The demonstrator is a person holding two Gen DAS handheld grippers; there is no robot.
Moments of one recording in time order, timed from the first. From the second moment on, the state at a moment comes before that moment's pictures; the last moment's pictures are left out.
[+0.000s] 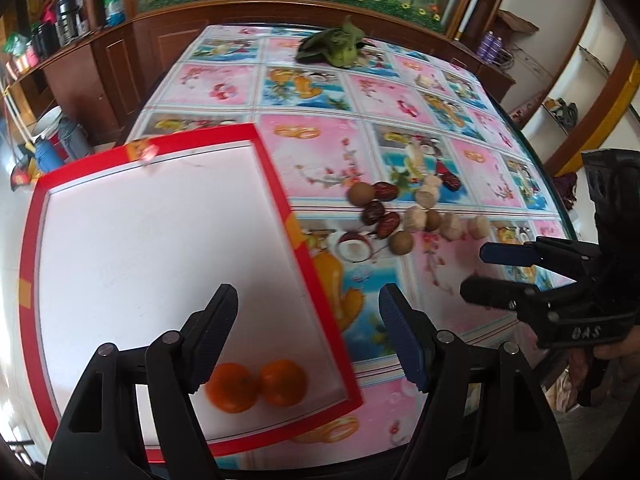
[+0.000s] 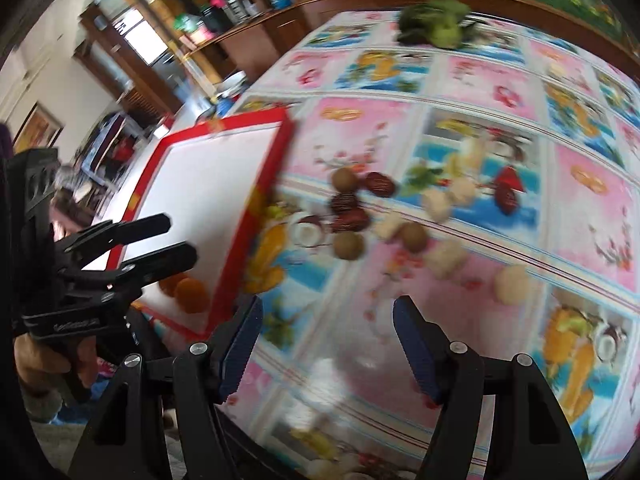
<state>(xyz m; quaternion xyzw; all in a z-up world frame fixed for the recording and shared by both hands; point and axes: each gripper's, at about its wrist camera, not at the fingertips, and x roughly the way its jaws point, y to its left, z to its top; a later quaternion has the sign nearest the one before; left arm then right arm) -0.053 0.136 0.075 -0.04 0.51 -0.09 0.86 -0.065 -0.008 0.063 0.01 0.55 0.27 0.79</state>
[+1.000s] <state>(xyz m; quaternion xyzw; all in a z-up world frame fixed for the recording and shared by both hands) -0.004 0.057 0.032 -0.04 0.56 -0.11 0.82 -0.042 -0.092 0.032 0.00 0.56 0.17 0.81</state>
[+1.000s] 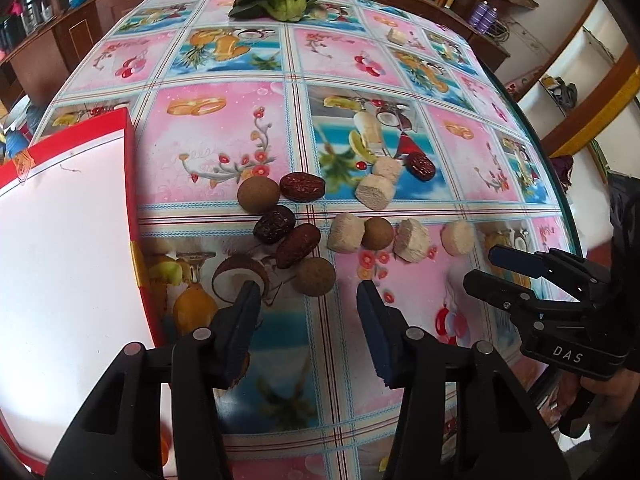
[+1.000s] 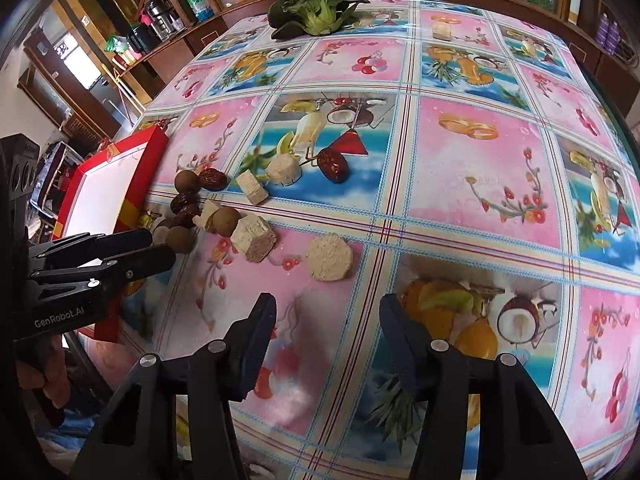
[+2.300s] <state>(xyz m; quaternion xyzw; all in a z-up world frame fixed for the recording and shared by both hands) -0.019 0.096 0.064 -0.10 0.53 -0.11 0.84 -0.037 -0.058 0.057 -0.03 0.52 0.23 0.82</state>
